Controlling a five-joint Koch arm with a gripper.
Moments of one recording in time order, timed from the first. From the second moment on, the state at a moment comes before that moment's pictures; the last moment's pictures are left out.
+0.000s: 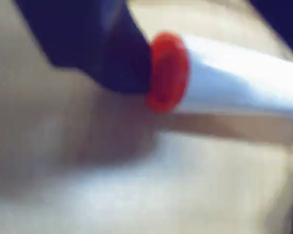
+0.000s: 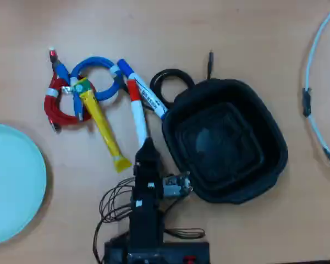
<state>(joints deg) 89.9 127.8 171.2 15.6 5.4</state>
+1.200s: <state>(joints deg) 75.7 127.6 144.8 57.4 4.3</state>
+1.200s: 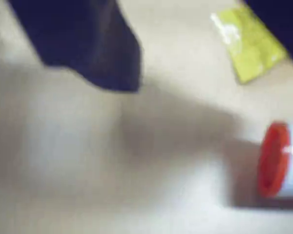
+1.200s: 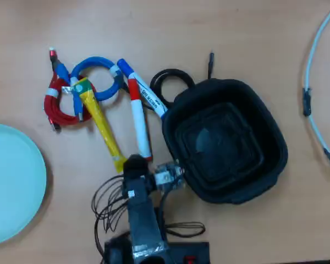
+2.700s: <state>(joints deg) 66.7 92.7 96.7 70.4 -57.0</state>
